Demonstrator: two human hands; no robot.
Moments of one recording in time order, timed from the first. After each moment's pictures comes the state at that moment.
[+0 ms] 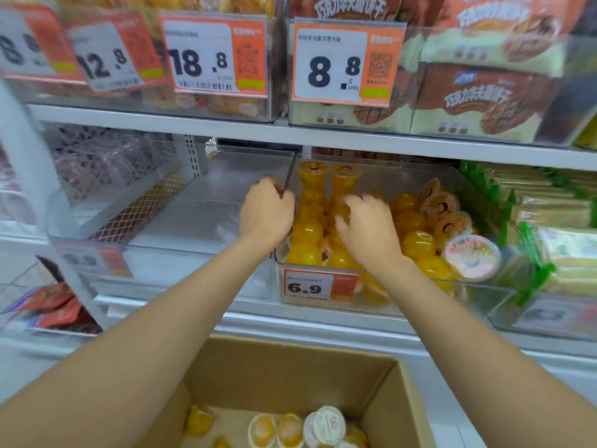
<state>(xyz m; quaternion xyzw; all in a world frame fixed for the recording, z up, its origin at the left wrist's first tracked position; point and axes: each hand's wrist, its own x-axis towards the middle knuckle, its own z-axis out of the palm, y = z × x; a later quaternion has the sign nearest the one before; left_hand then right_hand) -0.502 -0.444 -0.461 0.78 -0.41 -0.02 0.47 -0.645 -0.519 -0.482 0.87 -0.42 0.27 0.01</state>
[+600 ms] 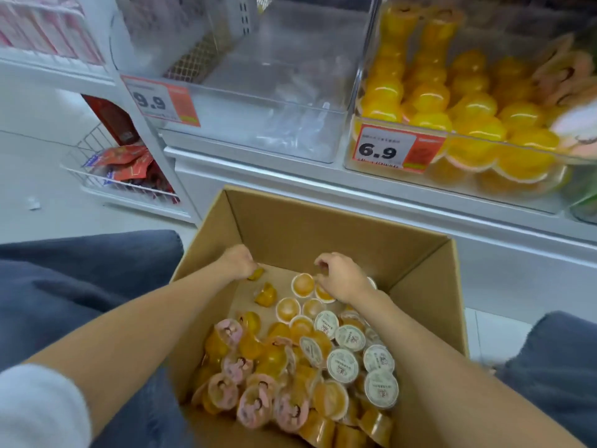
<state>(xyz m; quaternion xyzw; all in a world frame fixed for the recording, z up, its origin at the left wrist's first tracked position) -0.454 -0.243 -0.720 0.88 -0.29 -0.37 0.09 -0.650 -0.355 -0.717 0.88 -0.37 -0.07 -0.29</state>
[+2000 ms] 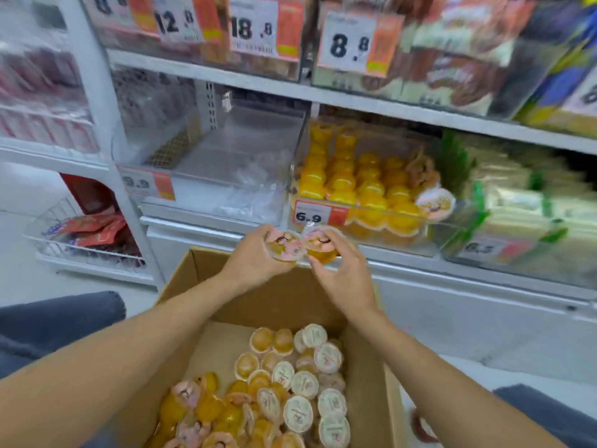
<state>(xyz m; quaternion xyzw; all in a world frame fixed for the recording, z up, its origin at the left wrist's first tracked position) -0.548 -0.283 -0.544 0.76 -0.46 -0.22 0.40 -0.712 -0.365 -0.573 0.82 -0.36 0.38 -0.24</state>
